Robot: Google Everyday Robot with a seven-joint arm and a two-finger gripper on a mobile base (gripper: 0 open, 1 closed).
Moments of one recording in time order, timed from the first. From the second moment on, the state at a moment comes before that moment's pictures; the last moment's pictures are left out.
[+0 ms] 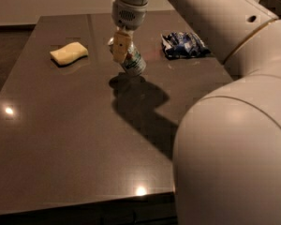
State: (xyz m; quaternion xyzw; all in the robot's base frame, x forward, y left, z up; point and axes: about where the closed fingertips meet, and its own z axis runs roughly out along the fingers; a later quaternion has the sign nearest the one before) arm 0.656 0.043 0.927 -0.66 0.74 0.03 0.15
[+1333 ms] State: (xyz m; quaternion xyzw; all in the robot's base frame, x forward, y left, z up) arm 0.667 0.038 0.892 -0.67 0.74 -0.03 0.09
